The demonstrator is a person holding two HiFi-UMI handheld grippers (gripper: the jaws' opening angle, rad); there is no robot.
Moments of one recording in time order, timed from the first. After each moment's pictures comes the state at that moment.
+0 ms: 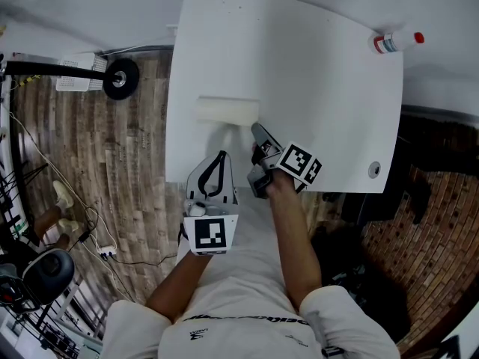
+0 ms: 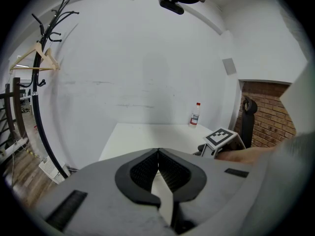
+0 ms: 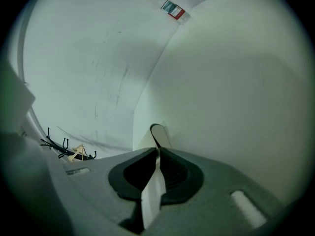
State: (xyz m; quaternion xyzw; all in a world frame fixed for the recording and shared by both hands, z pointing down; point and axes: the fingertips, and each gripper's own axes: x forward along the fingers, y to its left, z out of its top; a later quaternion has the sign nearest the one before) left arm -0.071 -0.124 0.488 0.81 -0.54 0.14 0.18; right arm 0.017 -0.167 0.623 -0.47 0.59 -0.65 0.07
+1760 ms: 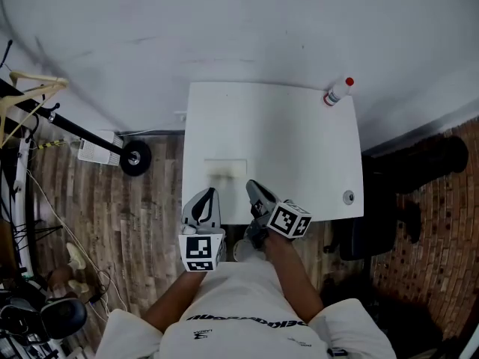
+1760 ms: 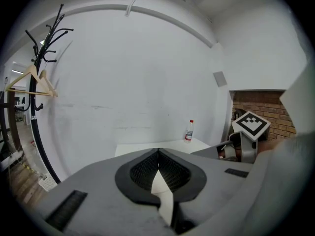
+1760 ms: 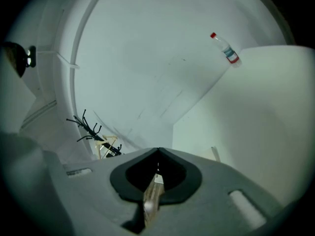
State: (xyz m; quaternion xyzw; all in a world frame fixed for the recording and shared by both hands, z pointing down) left arm -0.094 -0.101 0.357 0.83 -0.52 0.11 0.15; right arm 0.007 -0.119 0.416 -0.46 0.74 -0.49 0.09
